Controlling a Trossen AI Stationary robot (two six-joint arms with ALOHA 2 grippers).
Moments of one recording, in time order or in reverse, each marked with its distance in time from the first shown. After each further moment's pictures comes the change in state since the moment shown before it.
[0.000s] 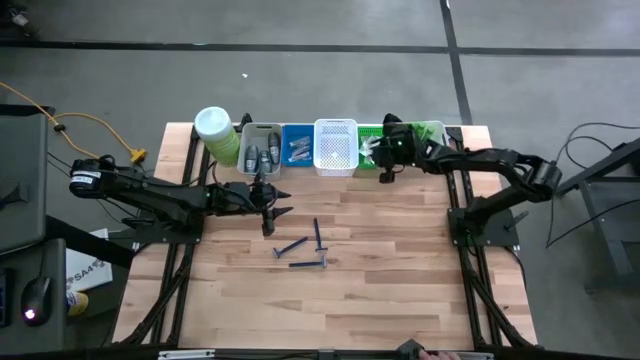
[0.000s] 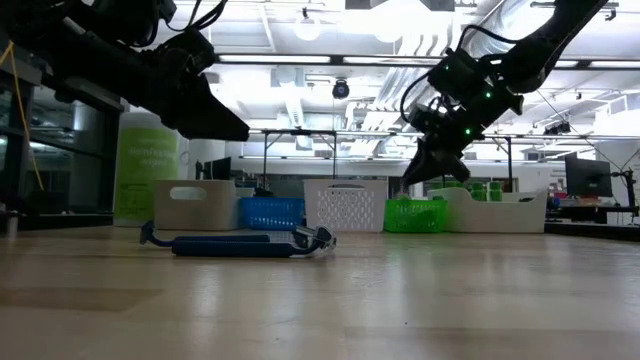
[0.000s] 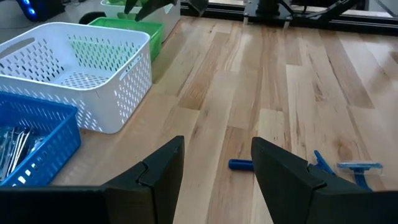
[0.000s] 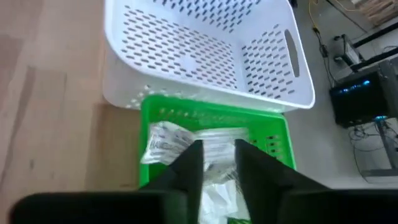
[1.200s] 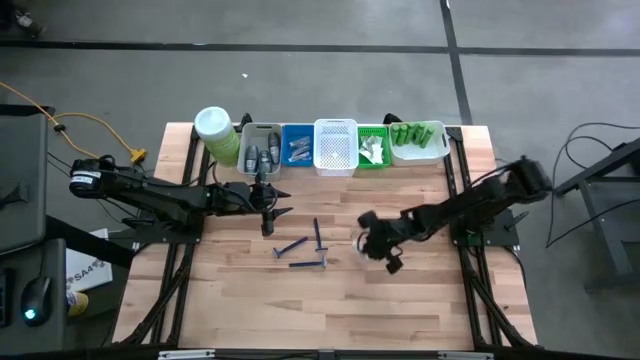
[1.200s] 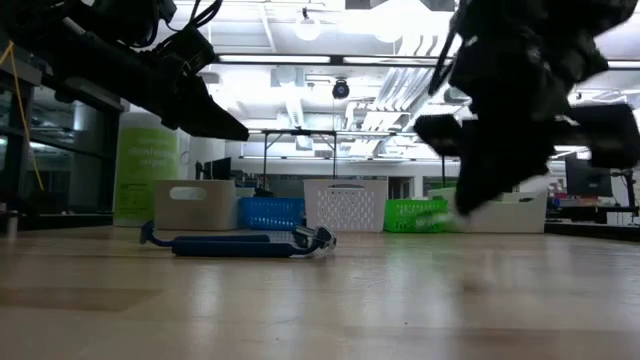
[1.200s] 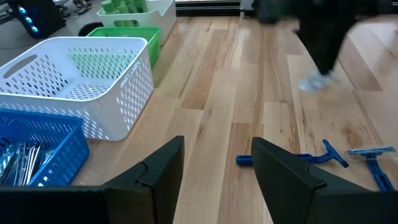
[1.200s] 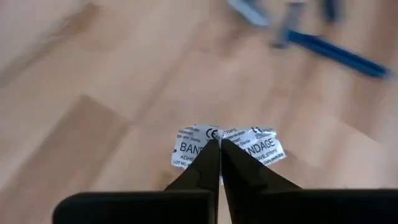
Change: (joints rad) left arm 0.000 0.000 0.000 -0.005 0.000 0.101; right arm 0.861 0.105 -0.002 -0.148 -0.055 0.421
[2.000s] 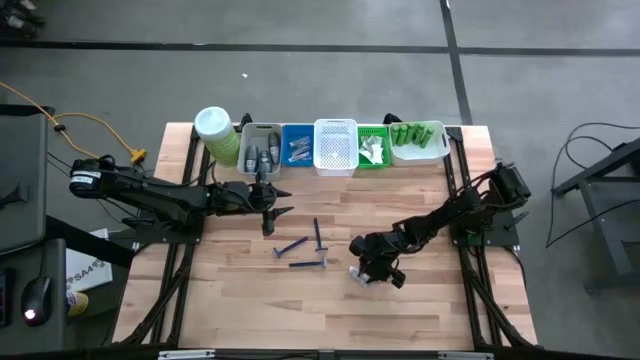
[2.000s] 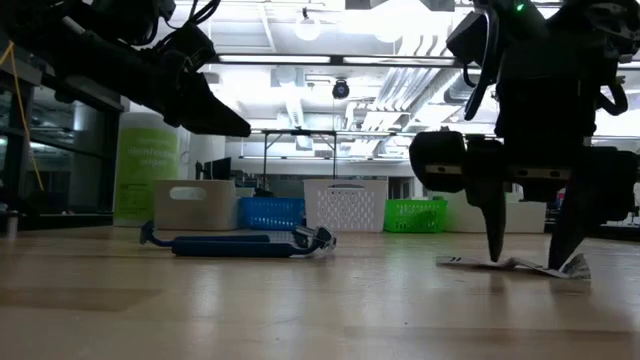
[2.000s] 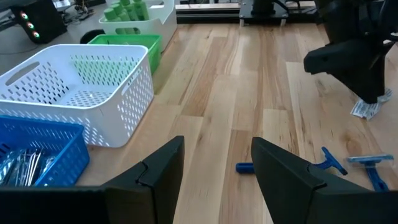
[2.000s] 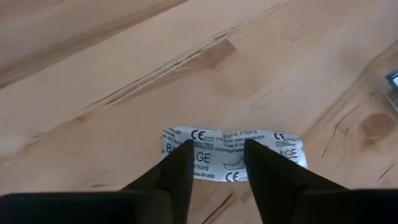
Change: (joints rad) left arm 0.000 0.000 0.000 0.027 0.000 0.004; right arm 0.060 0.191 0.004 0.221 -0.264 -0.205
